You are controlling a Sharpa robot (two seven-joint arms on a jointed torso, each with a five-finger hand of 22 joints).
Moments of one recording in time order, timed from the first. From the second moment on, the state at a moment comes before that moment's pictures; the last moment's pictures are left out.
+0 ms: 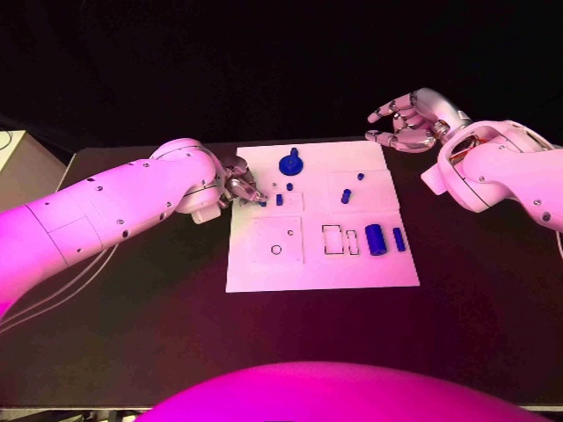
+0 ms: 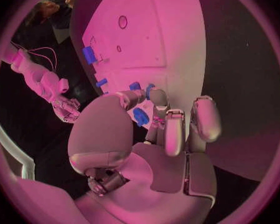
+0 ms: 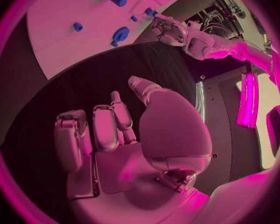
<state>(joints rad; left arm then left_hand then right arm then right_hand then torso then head) 1.13 -0.61 0.16 1.25 -1.13 0.14 -0.53 1.15 -0.20 0.71 0.23 0.20 0.84 0.05 0.85 0.70 1.26 -0.03 1.01 0.65 1.46 -0.07 1.54 1.31 0.08 1.34 0.04 1.37 1.20 1.35 -0.83 -0.13 1.40 -0.99 -0.50 0.01 1.22 -0.20 0.44 0.15 0.24 0.90 0.13 0.11 0.32 1.25 0.05 1.35 1.24 1.46 -0.03 1.35 1.01 0.01 1.47 0.06 1.57 1.31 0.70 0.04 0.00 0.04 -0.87</state>
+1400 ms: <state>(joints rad) 1.12 -0.62 0.16 1.27 -1.14 0.08 -0.52 1.15 -0.19 0.71 0.23 0.21 0.84 0.05 0.84 0.70 1.27 -0.02 1.01 0.66 1.46 -0.07 1.54 1.31 0.08 1.34 0.04 1.37 1.21 1.35 -0.83 -0.13 1.40 -0.99 -0.50 0.01 1.22 -0.20 0.44 0.15 0.24 0.90 0.13 0.11 0.32 1.25 0.05 1.35 1.24 1.46 -0.03 1.35 1.01 0.01 1.47 0.06 1.57 1.31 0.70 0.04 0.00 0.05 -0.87</state>
